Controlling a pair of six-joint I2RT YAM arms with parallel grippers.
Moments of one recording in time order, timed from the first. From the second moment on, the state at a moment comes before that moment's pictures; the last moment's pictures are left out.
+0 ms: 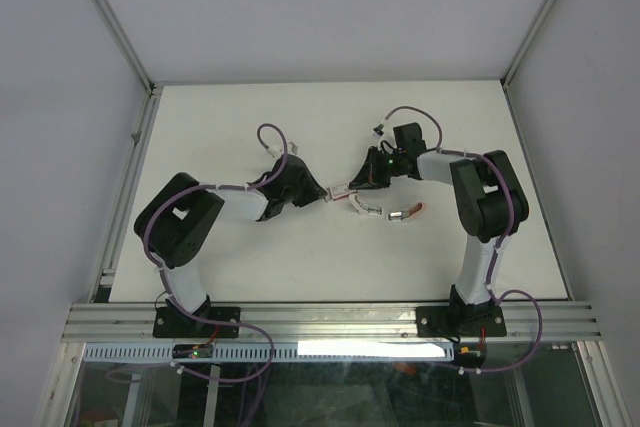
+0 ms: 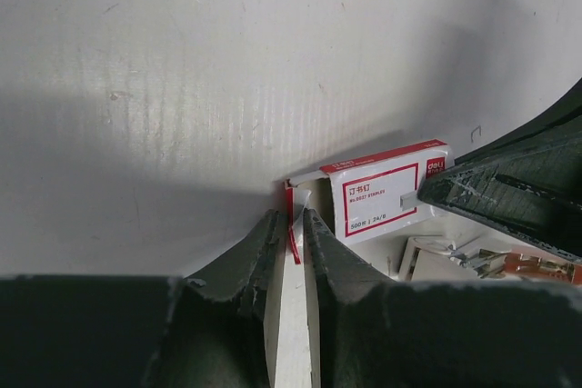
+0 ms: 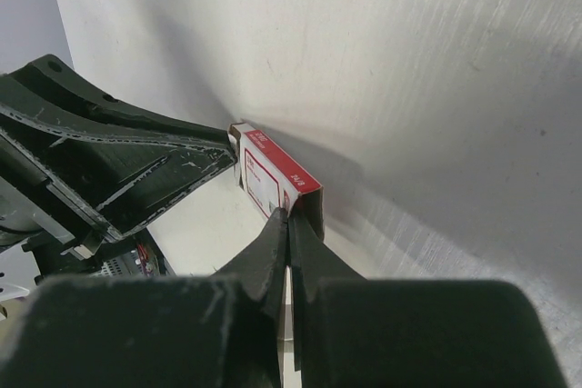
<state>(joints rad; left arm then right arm) -0.65 1.80 0.83 0.29 -0.01 -0.97 0.30 1.93 1.06 -0.07 -0.74 0.50</state>
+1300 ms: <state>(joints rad) -0.59 1.77 0.85 0.19 -0.05 -0.84 0.21 1.87 1.02 -0.06 -0.69 0.52</state>
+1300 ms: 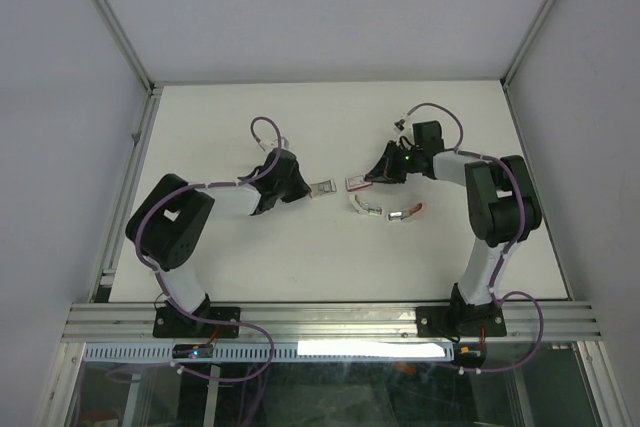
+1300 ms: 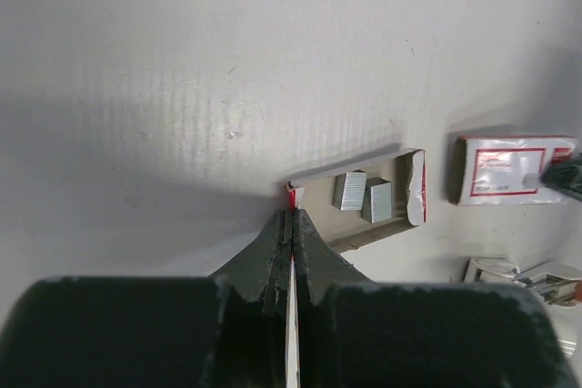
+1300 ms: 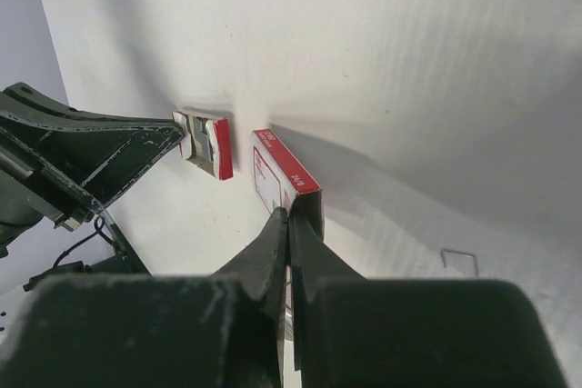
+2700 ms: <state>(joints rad) -0.18 1.26 1.15 -0.29 0.17 -0.46 0.52 1.53 1.26 -0.47 -0.13 0.37</state>
